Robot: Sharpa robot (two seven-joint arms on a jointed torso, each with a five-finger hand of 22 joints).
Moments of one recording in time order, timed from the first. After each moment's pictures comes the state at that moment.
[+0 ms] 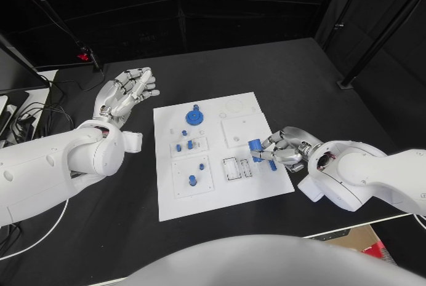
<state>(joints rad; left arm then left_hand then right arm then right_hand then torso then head) 1.27 -0.73 -0.24 1.39 0.01 -0.40 0.68 1.18 -0.01 -0.06 0.29 0.27 0.24 0.14 0.70 0.09 0.34 0.26 0.64 0.09 0.17 0.26 0.80 0.22 0.11 0.48 0.29 0.07 0.71 1.09 -1.28 -0.14 2.10 -0.83 -0.63 -0.39 1.45 0.12 -0.11 0.29 0.42 0.78 0.22 0.45 0.07 1.47 0.09 1.58 1.31 1.47 0.03 1.57 1.31 0.01 1.47 0.14 1.57 1.31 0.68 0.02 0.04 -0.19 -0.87</state>
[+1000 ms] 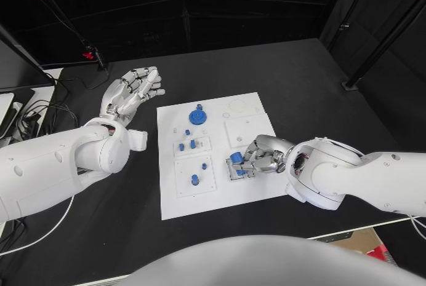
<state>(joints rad) 1.27 -0.72 -0.24 1.39 0.01 -0.40 0.68 1.18 0.00 -0.06 0.29 0.27 0.24 0.14 0.70 0.09 0.34 0.26 0.64 0.09 0.17 0.26 0.80 0.21 0.11 0.48 0.29 0.07 0.71 1.10 -1.10 -0.14 2.03 -1.20 -0.40 -0.58 1.33 0.15 -0.18 0.29 0.35 0.91 0.18 0.35 0.07 1.47 0.08 1.57 1.31 1.46 0.02 1.57 1.31 0.01 1.47 0.13 1.57 1.31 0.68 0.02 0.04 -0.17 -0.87</state>
